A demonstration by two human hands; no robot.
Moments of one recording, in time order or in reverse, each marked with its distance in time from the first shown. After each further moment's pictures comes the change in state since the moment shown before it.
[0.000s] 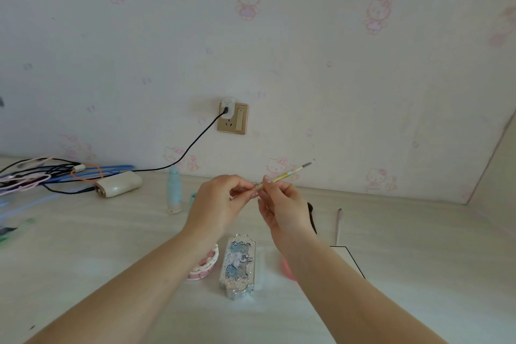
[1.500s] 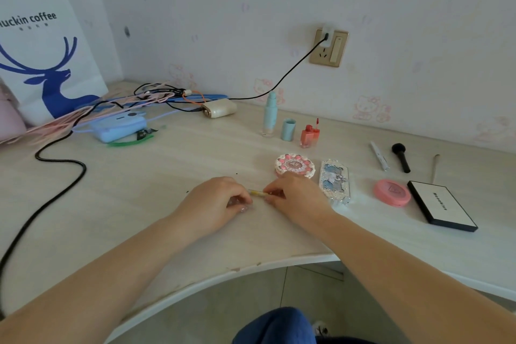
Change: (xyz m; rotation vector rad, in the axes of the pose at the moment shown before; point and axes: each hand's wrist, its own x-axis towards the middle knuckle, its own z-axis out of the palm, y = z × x) left_hand -0.153 -0.068 -0.149 0.528 -0.435 -0.126; right_hand -0.070 0.129 0.030 -1.683 -0.601 -0.397
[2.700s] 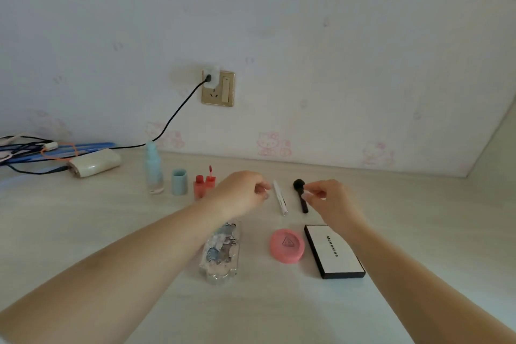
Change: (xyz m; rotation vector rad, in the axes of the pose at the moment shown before) left_hand 0.236 0.148 0.079 -0.171 -0.106 0.132; right_hand -0.026 0.223 -0.129 0.210 0.430 0.495
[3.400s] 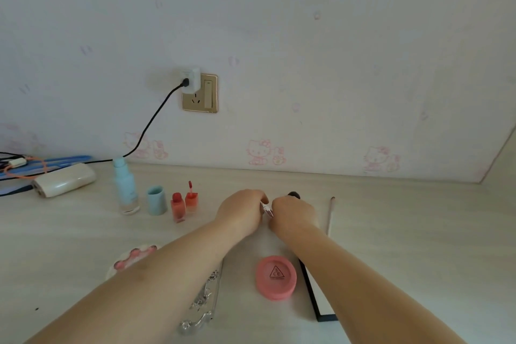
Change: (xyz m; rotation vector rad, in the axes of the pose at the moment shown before) left_hand 0.058 -0.006 0.053 0.199 0.008 -0.105; right_hand 0.055 -0.013 0.067 -0.667 -0.224 -0.067
